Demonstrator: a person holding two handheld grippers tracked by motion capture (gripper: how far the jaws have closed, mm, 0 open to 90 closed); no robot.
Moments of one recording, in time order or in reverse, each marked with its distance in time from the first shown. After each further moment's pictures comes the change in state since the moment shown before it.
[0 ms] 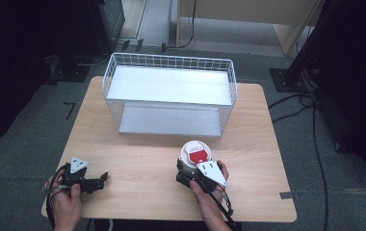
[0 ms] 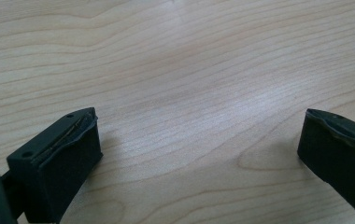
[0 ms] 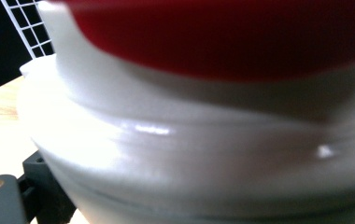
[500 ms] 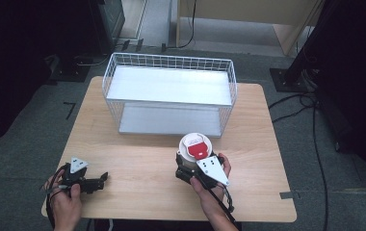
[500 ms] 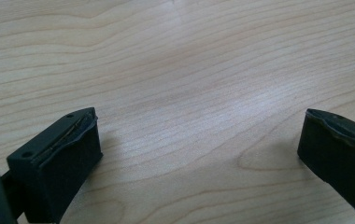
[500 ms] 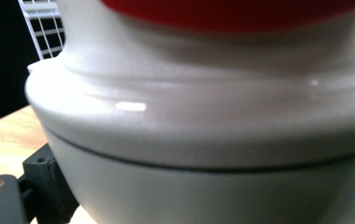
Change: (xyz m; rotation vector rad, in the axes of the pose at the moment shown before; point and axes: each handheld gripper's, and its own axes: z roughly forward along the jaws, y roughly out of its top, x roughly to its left) left arm 0.000 0.000 0.000 0.000 0.000 -0.001; right arm 0.007 0.035 -0.011 -0.119 0.027 -0.074
